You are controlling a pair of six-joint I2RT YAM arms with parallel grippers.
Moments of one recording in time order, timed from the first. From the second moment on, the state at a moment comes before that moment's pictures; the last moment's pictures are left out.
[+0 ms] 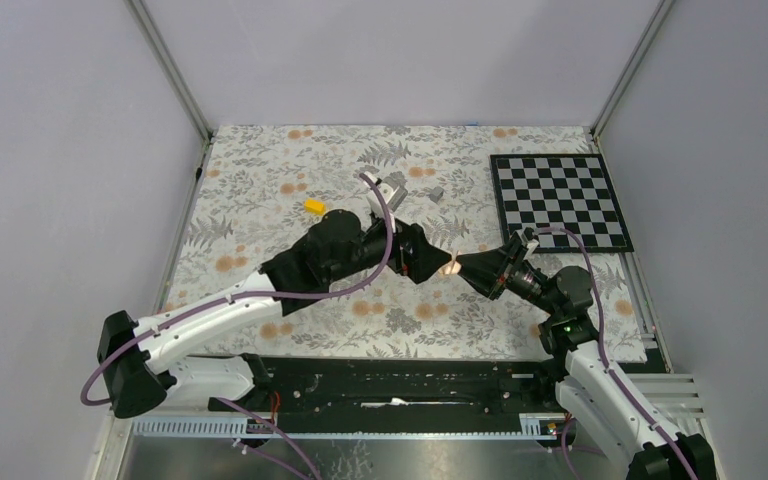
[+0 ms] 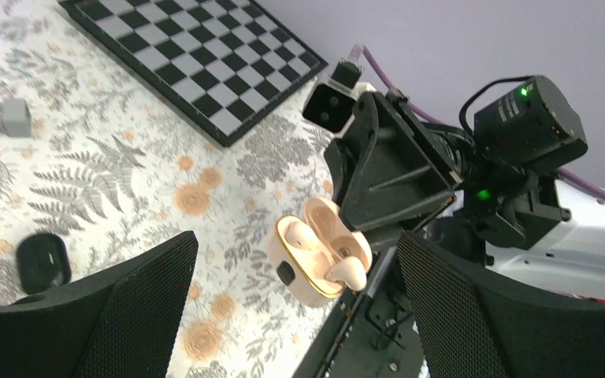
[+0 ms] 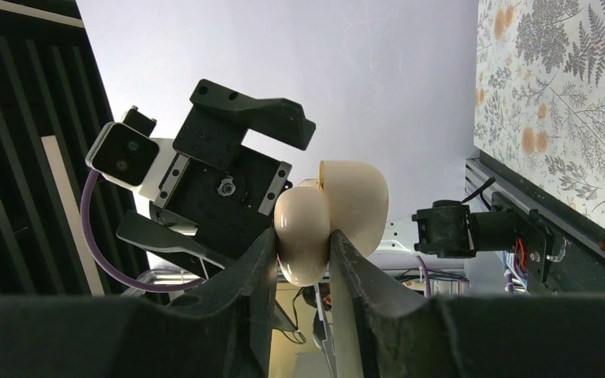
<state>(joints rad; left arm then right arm) -1.00 1.18 1.00 0.05 0.06 -0.43 0.28 0.65 0.21 0.57 -0.72 1.83</state>
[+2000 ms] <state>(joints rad) -1.10 1.23 1.09 -0.23 -0.06 -0.34 0.28 0.64 0.21 0.53 -0.70 1.81</state>
